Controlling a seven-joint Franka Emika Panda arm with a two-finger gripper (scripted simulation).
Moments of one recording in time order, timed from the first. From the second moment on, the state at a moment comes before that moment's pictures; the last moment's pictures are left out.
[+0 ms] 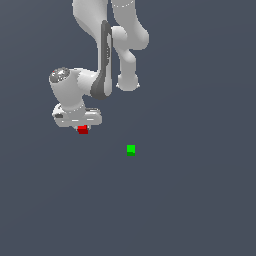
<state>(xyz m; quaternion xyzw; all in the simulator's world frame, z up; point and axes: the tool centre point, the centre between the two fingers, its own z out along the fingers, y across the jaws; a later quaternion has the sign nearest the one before) -0.100 -0.224 0.098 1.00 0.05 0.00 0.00</state>
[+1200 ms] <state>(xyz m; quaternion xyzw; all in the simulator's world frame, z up) -0.074 -0.142 0.098 1.00 0.05 0.00 0.00</state>
